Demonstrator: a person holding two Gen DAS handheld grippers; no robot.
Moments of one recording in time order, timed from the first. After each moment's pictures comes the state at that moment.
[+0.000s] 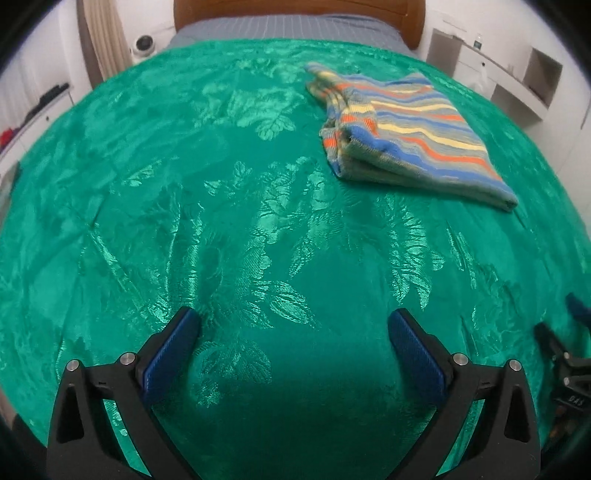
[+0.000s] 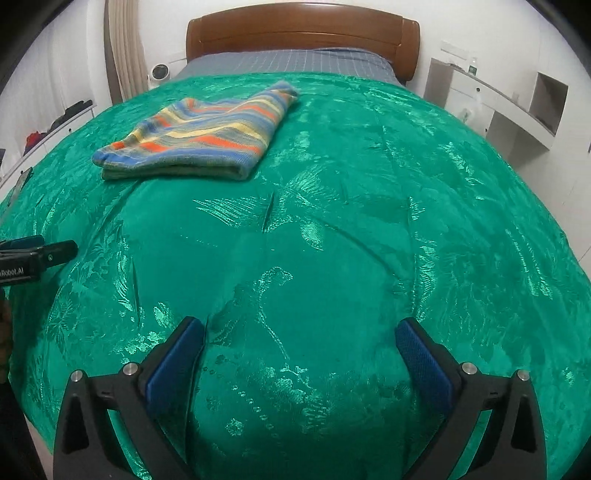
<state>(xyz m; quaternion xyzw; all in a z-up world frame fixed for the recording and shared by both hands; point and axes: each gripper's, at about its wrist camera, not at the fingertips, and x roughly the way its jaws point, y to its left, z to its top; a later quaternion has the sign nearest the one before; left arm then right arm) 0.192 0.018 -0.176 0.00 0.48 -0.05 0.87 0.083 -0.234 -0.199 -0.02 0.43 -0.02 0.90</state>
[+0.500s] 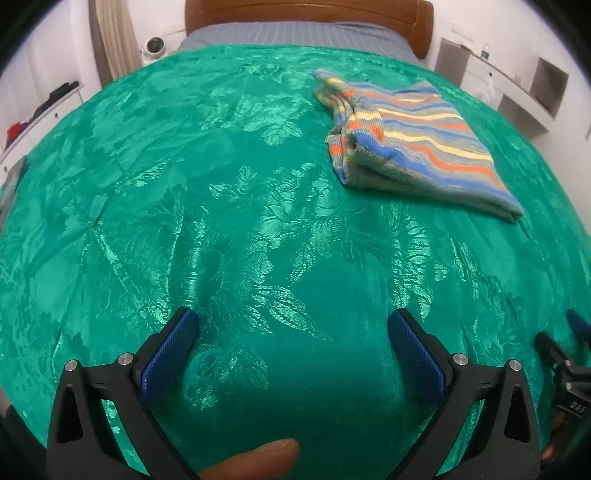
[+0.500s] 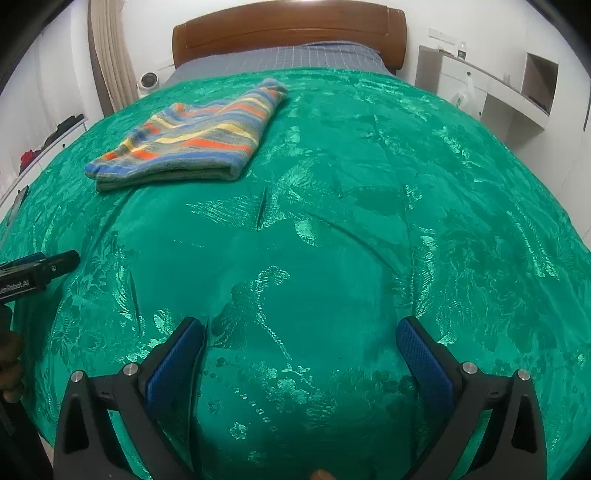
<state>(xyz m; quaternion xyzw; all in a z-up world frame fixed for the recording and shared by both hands) 0.188 0.015 -0.179 -0.01 0.47 -0.03 0.88 0.088 -0.235 -0.205 0.01 0.44 -0.03 0.90</state>
